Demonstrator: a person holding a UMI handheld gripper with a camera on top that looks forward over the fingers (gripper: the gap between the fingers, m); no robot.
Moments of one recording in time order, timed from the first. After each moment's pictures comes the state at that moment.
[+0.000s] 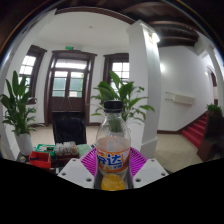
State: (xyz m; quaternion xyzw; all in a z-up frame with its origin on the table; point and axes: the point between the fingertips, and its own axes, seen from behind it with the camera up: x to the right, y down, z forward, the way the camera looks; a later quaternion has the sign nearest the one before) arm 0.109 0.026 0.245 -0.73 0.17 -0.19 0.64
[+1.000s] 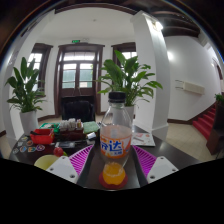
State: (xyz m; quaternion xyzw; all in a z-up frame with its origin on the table) arm 0.116 0.007 0.116 -0.77 0.14 -0.12 0.61
